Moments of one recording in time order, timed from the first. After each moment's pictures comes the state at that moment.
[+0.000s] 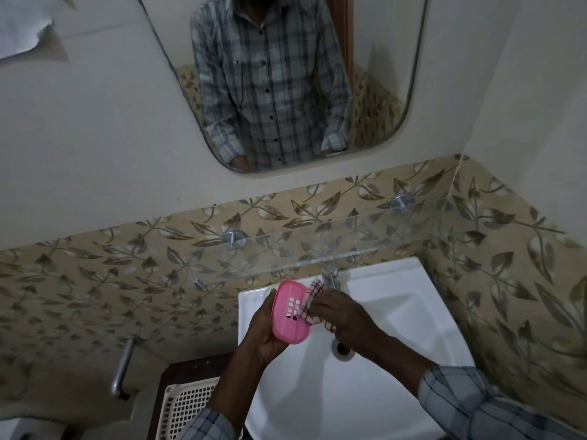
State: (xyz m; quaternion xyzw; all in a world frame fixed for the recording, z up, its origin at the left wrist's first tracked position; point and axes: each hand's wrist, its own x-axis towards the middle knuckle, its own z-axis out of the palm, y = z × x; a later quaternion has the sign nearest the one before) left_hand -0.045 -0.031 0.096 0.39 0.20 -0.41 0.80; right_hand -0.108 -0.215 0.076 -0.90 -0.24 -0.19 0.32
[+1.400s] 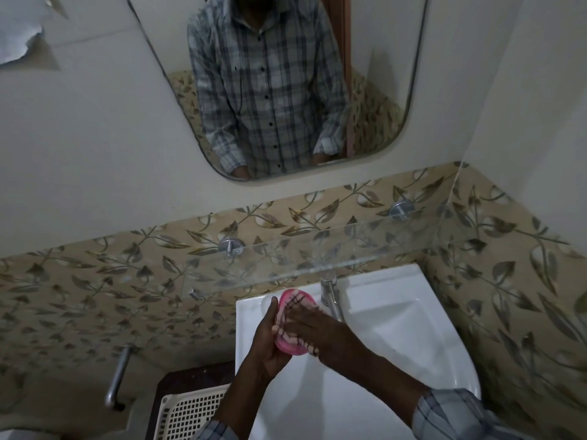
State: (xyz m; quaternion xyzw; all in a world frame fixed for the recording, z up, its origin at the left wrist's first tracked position) left_hand -0.040 -0.036 0.065 0.39 0.16 -0.40 0.81; right_hand -0.108 -0.192 0.065 -0.90 -0.25 -0.17 0.31
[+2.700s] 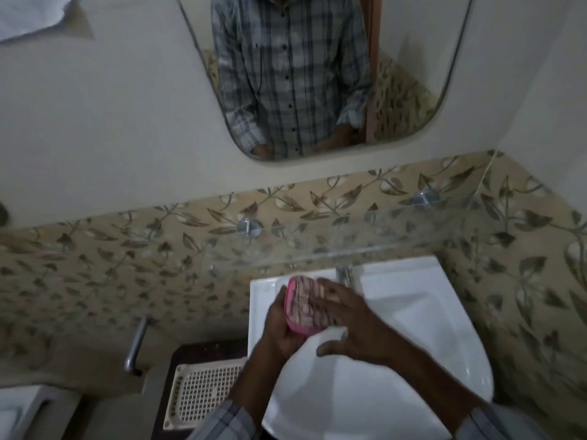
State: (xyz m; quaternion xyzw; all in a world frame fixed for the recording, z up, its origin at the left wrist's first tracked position) left_hand -0.055 -0.035 0.081 0.29 0.20 -0.39 0.85; right_hand -0.126 -0.204 0.104 -0.90 -0.18 -0.04 0.39
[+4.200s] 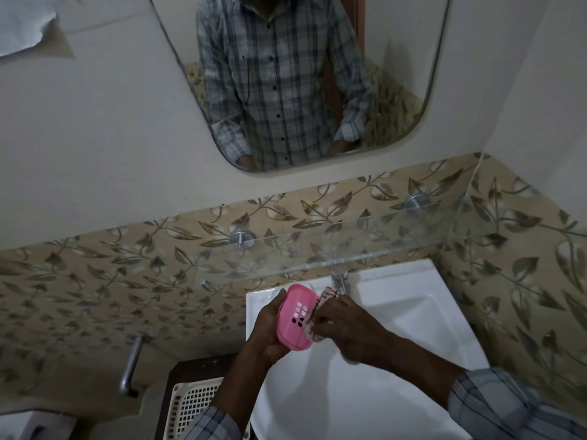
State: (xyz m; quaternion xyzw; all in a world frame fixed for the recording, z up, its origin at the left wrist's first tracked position) left_hand -0.034 -0.024 0.094 0.41 0.20 -0.45 0.77; right_hand -0.106 -0.213 0.078 -0.90 -0.33 -0.21 0.22
